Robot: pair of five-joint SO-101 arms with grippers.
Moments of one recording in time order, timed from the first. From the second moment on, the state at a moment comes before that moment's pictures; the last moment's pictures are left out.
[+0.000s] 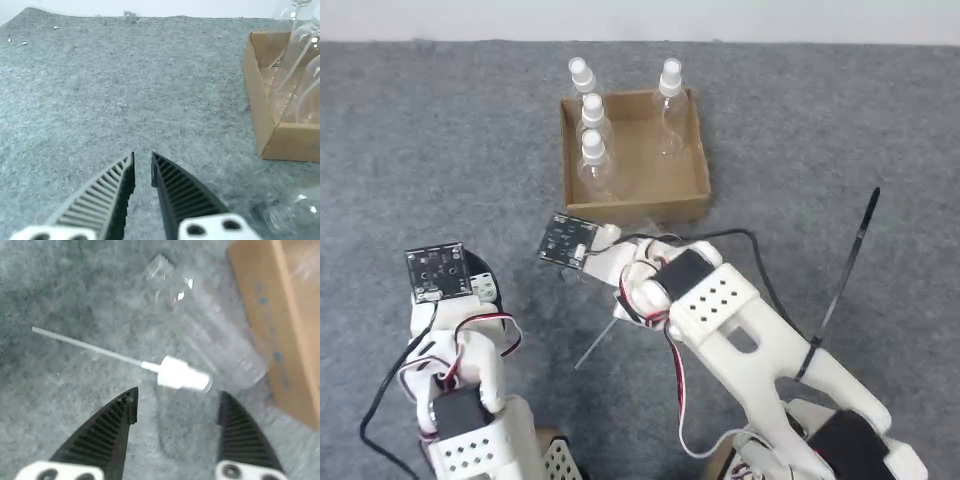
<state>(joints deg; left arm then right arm) -24.3 -100.8 90.5 53.0 -2.2 -44.7 -18.5 32.4 61.9 32.7</state>
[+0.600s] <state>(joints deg) -26.1 -100.8 90.5 51.6 -1.8 -45.9 13.5 6.6 61.8 46.7</state>
